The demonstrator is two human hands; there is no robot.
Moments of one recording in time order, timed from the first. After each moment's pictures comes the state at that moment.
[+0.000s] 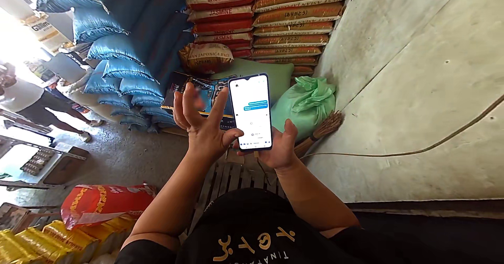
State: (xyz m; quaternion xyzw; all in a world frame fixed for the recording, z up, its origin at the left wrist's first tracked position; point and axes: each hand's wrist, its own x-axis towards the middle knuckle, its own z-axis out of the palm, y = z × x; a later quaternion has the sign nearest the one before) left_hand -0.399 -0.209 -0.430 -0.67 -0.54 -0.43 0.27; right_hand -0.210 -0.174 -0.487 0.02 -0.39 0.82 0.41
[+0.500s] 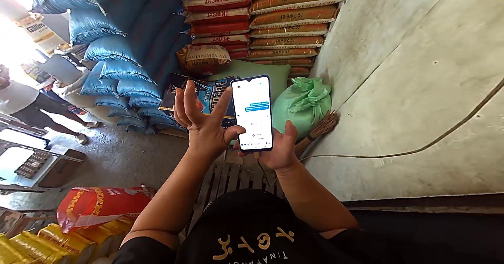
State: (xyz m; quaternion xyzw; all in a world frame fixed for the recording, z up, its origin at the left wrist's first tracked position) left_hand -0.393 -0.203 -0.431 -0.67 -0.54 -0.43 0.27; right_hand -0.203 -0.179 -0.487 0.01 -0.39 0.81 0.43
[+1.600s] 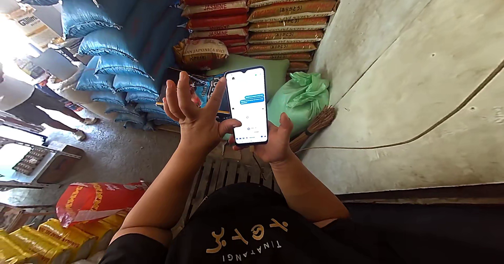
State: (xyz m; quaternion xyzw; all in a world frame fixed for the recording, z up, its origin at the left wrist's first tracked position) left_hand -0.394 -0.209 -0.427 -0.67 -0.55 -0.39 0.30; right_hand -0.203 -0.181 -0.487 0.00 -0.40 0.82 0.42
